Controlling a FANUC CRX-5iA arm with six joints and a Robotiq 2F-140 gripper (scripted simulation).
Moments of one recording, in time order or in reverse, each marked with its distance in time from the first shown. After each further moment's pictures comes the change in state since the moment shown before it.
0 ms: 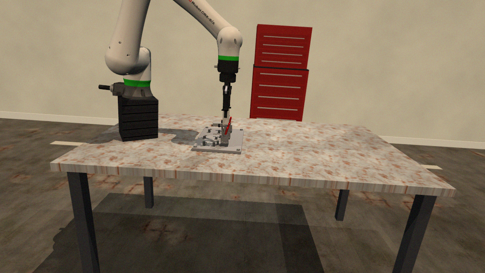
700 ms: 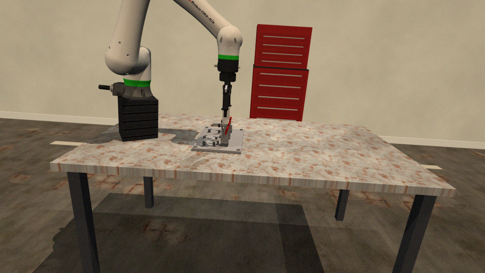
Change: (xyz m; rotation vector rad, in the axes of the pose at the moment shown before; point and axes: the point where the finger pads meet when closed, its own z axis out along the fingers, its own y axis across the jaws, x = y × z) arm 0.000 0.000 -0.003 0.000 0.000 0.000
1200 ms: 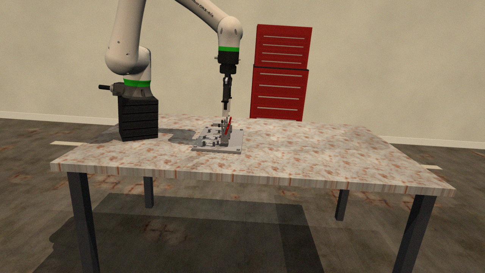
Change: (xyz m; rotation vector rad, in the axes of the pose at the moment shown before) arm 0.000 0.000 -0.034 0.000 0.000 0.000
